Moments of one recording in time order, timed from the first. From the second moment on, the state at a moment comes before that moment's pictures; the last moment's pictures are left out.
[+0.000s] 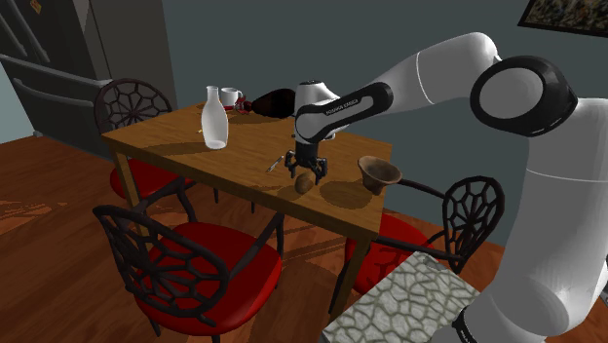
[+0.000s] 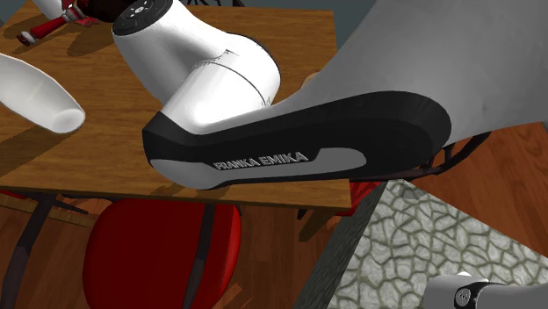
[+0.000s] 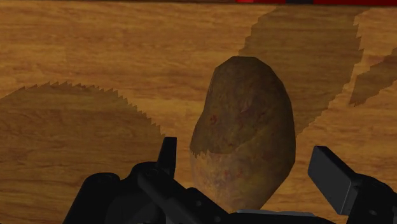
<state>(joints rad) -0.14 0.37 0.25 -1.84 -0.18 2.13 1.27</state>
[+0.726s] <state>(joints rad) -0.14 0.37 0.25 -1.84 -0.18 2.13 1.27</state>
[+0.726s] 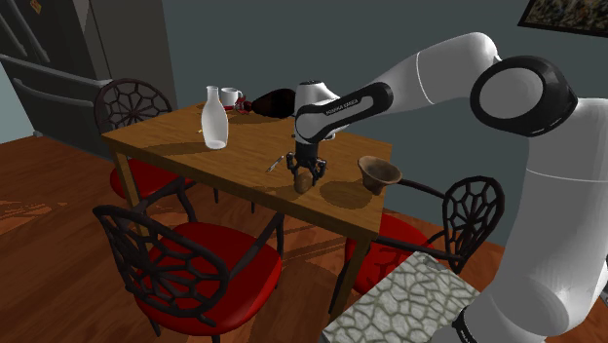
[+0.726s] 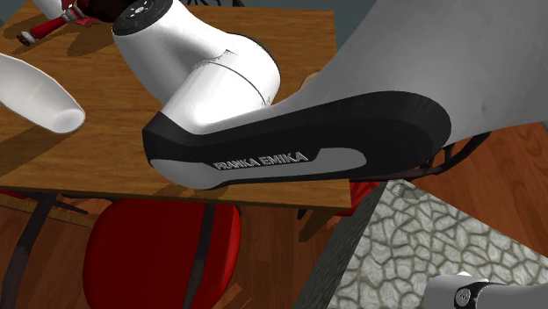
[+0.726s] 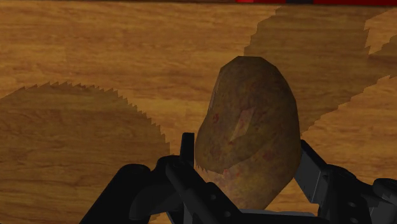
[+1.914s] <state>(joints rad) -0.14 0.28 0.26 -1.72 -0.14 1.93 1.24</state>
